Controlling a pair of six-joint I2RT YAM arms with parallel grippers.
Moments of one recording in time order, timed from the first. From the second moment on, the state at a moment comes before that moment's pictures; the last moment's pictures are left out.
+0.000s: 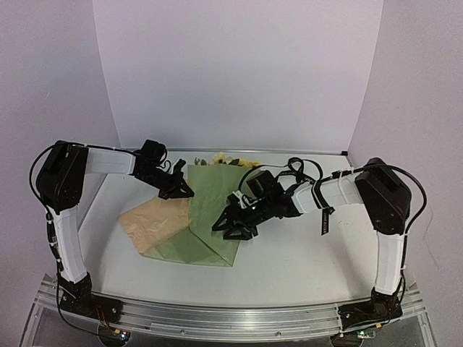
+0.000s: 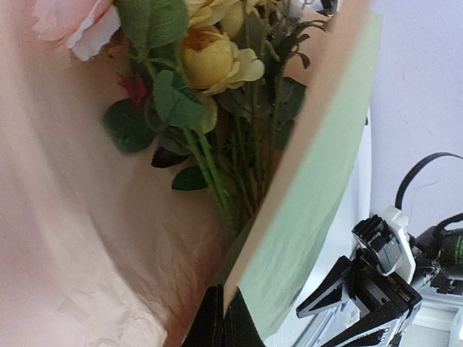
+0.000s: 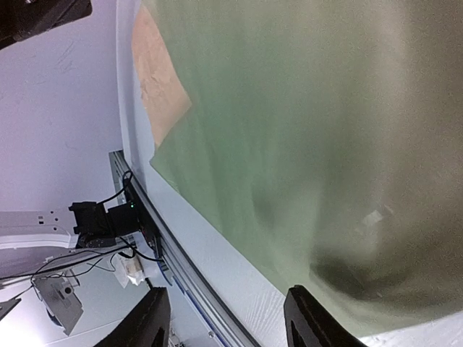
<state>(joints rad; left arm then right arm) -0.38 1.98 1.34 -0.34 0.75 -0.44 0.82 2.03 1.27 -0.04 -0.70 0.94</state>
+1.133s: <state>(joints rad) -0.43 1.76 1.19 -0.39 0.27 -0.55 0.83 2.07 1.14 0.13 -0.54 1.13</state>
